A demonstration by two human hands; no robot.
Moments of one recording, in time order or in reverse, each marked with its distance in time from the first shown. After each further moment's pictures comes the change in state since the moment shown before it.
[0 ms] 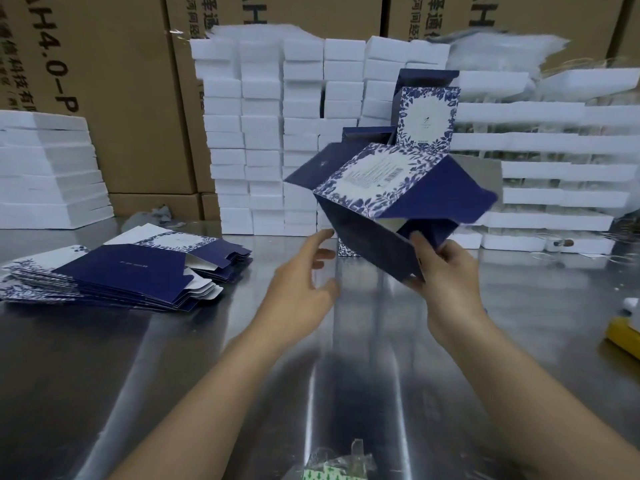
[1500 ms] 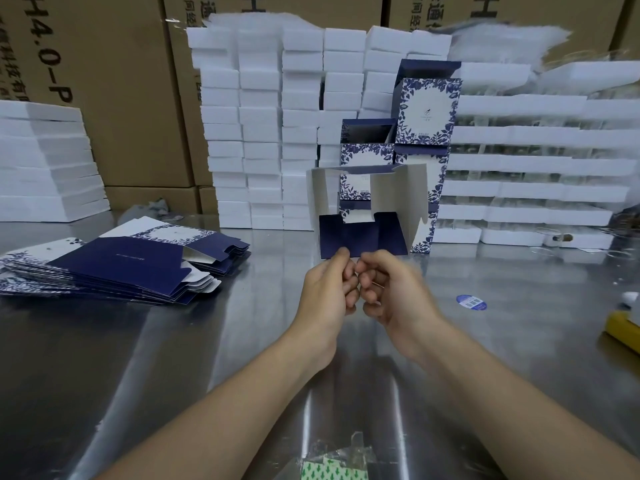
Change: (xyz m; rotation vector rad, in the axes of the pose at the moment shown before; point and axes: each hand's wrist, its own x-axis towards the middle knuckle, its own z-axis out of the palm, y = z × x) left_hand -0.010 0.024 0.047 -0.712 0.036 -0.422; right_hand -0.033 0.016 0.027 0.018 -0.378 0.347
